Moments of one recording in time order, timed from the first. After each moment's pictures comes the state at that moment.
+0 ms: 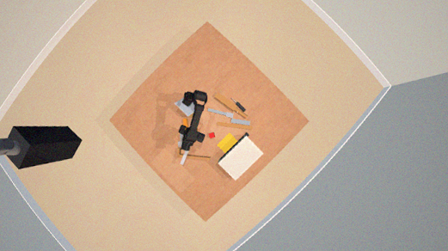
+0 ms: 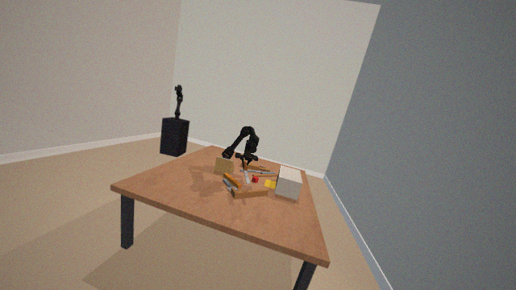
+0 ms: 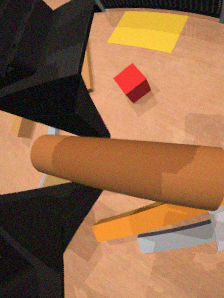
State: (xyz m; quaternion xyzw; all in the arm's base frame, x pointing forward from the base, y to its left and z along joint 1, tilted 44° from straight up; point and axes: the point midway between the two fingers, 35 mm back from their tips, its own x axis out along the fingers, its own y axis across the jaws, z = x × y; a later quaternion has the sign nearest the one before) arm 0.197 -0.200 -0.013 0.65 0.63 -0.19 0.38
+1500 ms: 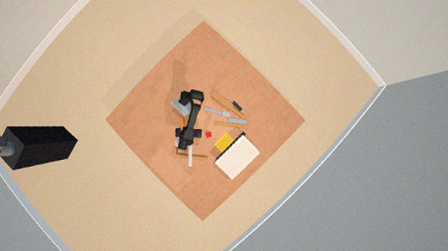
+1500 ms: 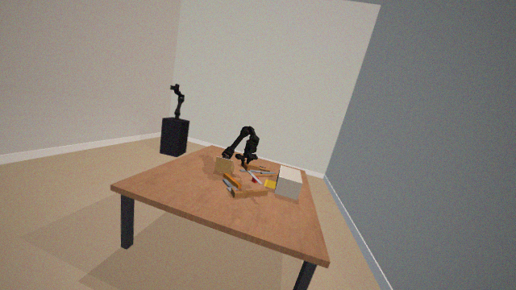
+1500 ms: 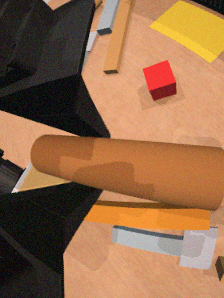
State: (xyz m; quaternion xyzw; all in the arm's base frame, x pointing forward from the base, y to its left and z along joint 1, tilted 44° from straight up) arm 0.197 -0.199 -0.012 0.57 0.66 -0.07 0.49
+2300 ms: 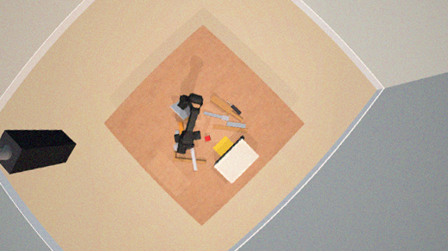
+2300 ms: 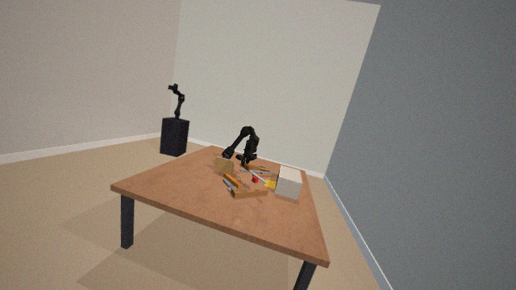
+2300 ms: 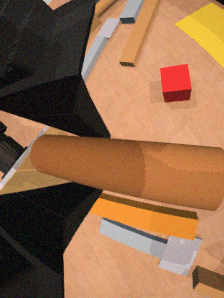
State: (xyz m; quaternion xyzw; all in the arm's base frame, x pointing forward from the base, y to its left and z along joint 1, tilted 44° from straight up) arm 0.197 -0.199 -0.012 0.52 0.66 -0.01 0.54
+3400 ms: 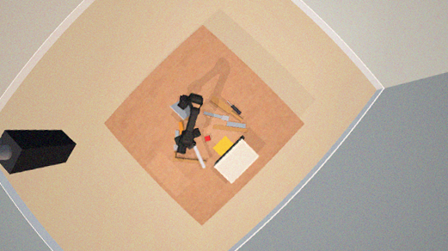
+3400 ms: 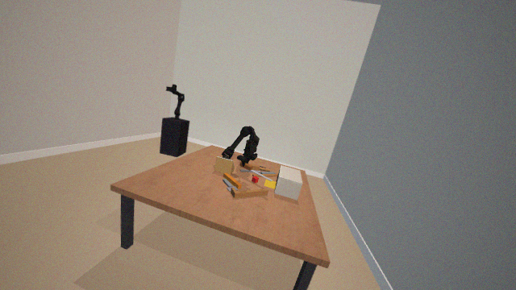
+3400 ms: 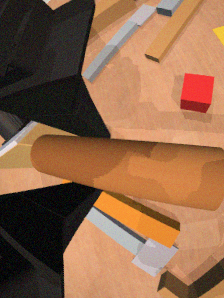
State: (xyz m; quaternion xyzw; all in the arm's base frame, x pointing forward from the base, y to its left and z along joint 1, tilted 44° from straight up) arm 0.196 -0.198 -0.012 0.44 0.66 0.08 0.60
